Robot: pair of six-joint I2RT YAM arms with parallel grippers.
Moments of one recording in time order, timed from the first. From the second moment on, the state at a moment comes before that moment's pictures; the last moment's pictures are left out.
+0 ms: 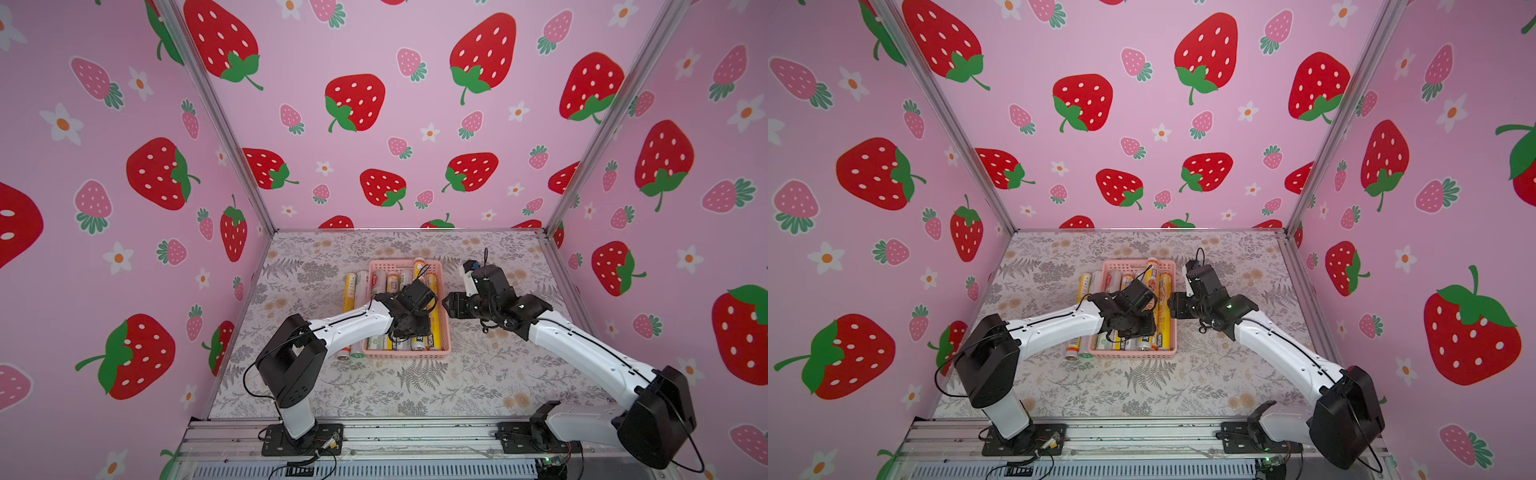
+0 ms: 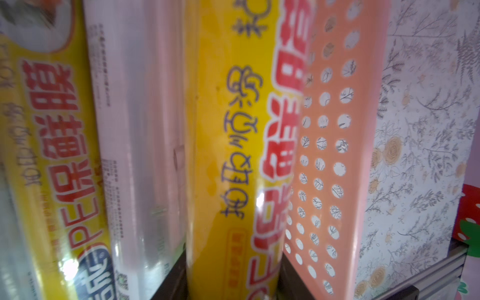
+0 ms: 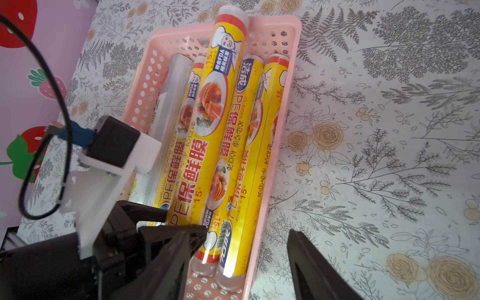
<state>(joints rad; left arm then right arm) -0.85 1.76 1.23 -0.59 0.04 -0.84 0.57 1.29 1.00 -0.50 -0.04 0.47</state>
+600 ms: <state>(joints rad) -0.90 1.82 1.28 -0.54 0.05 -0.86 0.57 1.31 1.00 -0.46 -0.05 0.47</state>
